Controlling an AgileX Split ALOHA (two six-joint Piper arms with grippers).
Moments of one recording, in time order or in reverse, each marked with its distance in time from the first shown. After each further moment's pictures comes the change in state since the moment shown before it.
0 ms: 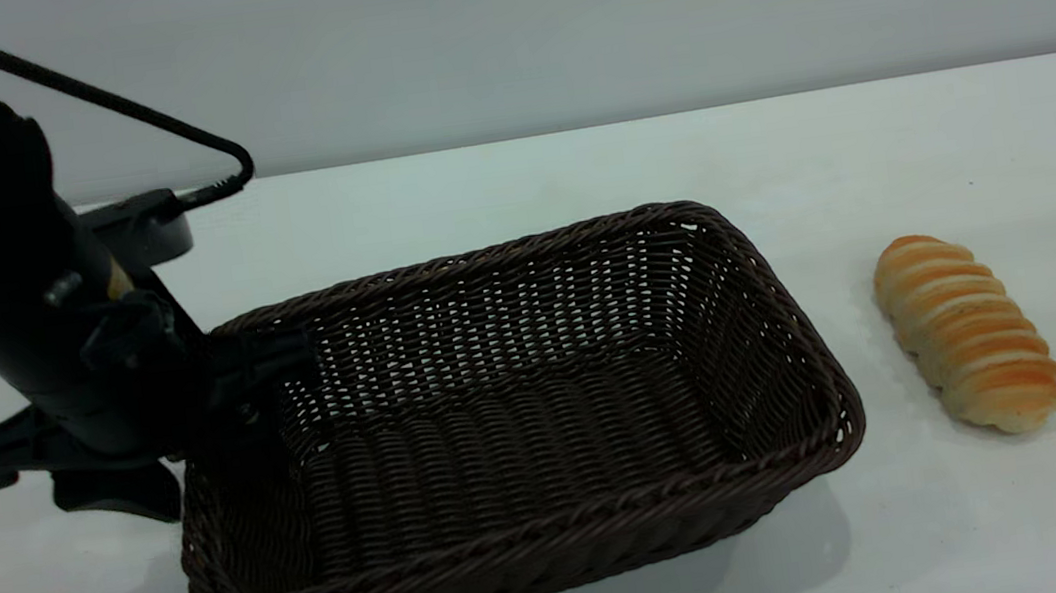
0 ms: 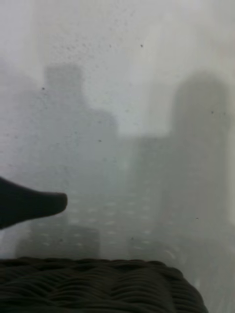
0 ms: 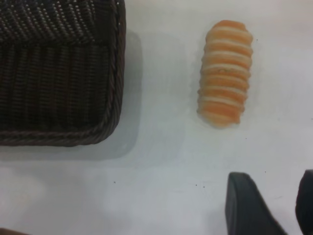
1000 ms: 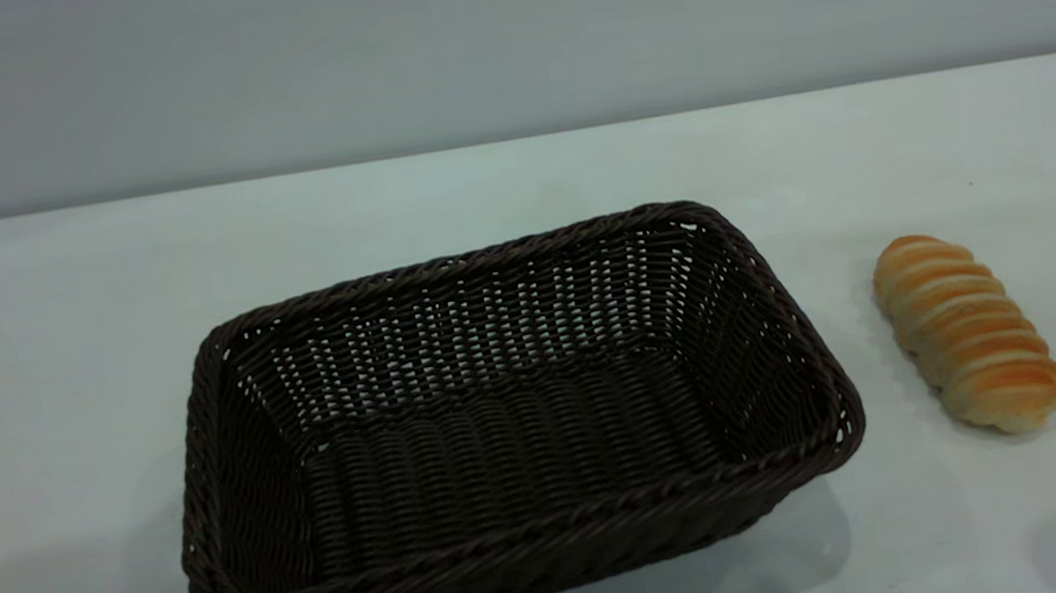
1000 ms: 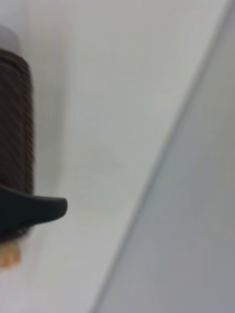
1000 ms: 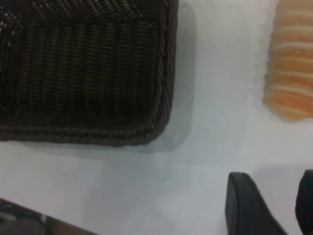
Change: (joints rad) left arm 0.005 -0.820 0.011 0.001 -0.037 -0.098; right arm 0.000 0.381 -0.040 0.433 -0.100 -0.398
